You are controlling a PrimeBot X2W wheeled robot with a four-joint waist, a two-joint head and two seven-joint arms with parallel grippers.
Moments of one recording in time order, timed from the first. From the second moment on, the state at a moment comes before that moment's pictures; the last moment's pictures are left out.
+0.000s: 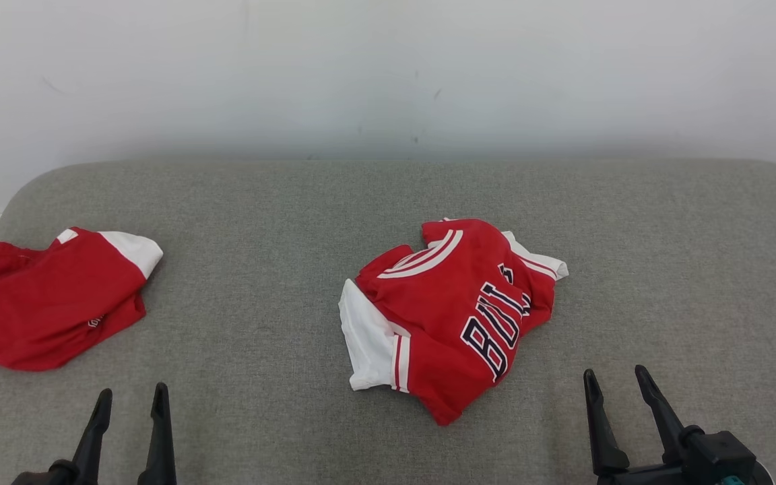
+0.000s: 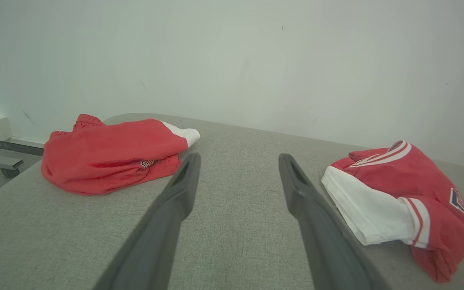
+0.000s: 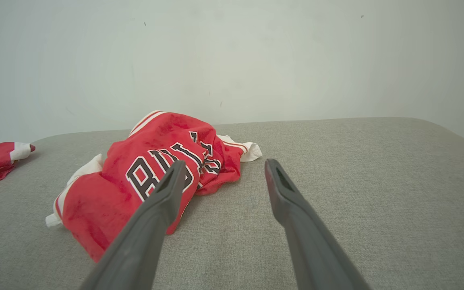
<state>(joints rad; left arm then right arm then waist) 0.05 0.12 0.06 0.09 -0.27 -0.10 -0.26 0.01 -0.05 0.04 0.21 0.14 0.13 -0.26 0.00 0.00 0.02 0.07</state>
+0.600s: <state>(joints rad) -0.09 0.12 0.04 0.16 -0.25 -0.13 -0.26 0.00 -0.05 0.05 0.21 0.14 0.13 -0.26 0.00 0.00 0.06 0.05</state>
